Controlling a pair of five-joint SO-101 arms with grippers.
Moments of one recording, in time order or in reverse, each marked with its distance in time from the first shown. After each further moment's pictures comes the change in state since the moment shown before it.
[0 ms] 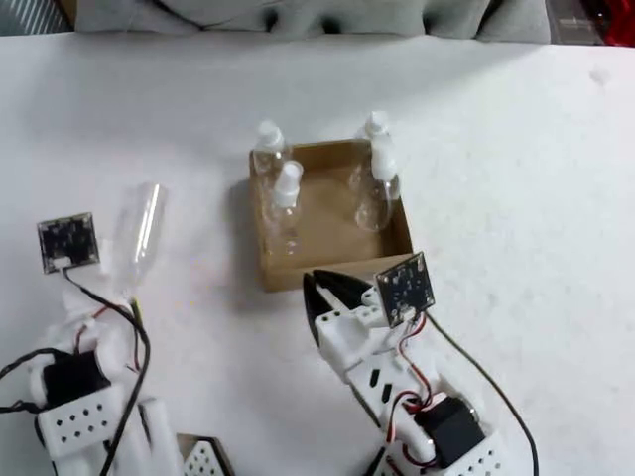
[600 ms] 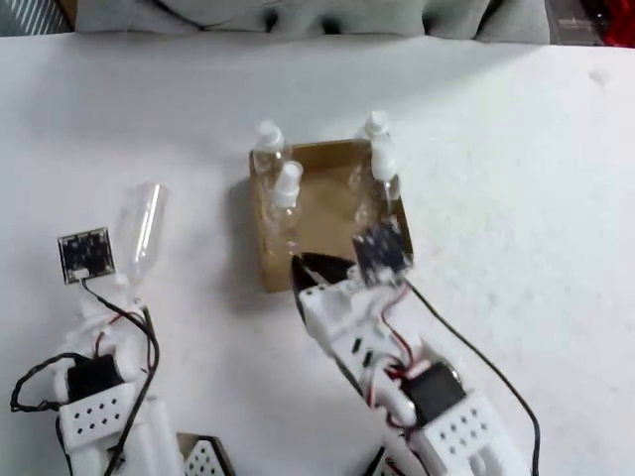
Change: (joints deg) left arm 0.0 0.0 14.4 -16.3 0.0; right arm 0.0 31.6 -12.7 -10.9 -0.1
